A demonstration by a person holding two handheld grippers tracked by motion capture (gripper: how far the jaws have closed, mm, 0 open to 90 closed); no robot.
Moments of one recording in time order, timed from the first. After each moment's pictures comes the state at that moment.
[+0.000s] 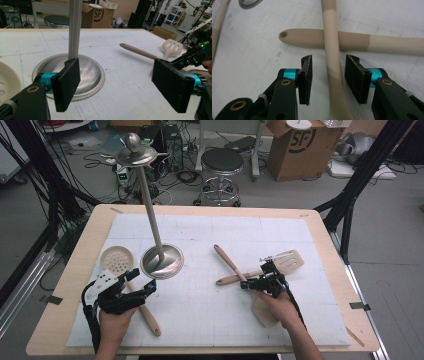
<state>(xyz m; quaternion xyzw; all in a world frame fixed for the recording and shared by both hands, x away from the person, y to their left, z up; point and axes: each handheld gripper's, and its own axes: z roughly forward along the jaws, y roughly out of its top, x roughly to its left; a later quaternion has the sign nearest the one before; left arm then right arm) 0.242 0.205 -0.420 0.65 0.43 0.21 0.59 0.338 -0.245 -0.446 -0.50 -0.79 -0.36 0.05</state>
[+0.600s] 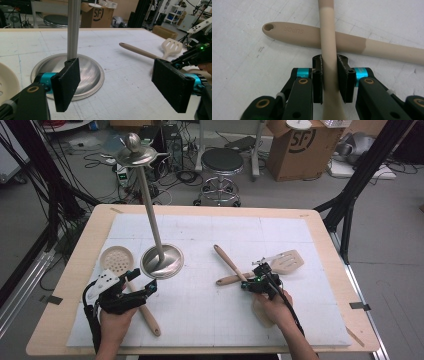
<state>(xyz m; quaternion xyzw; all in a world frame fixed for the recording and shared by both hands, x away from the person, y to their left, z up) 0.243 0.203 -0.420 0.65 0.42 0.21 0.59 0.329 -0.226 -0.443 -0.48 -0.82 -0.30 -0.05</state>
